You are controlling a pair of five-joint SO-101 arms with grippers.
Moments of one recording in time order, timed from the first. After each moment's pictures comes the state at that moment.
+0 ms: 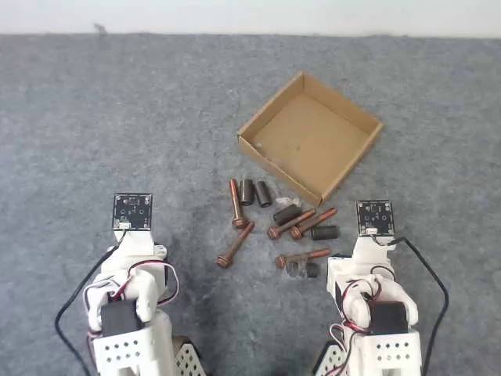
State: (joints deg) left arm -17.1 -103.3 97.2 72.2 -5.2; right arm -7.1 -102.5 95.6 73.2 -4.3
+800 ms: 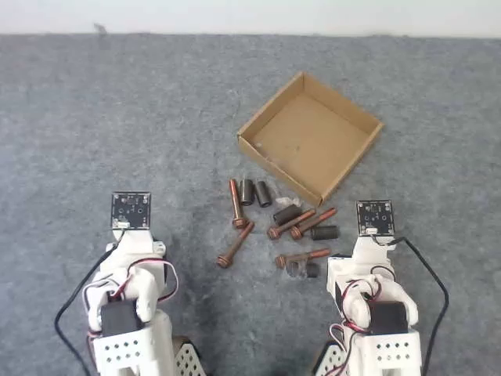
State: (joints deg) left arm -17.1 -103.3 97.2 69.2 -5.2; right arm -7.1 -102.5 95.6 73.2 -4.3
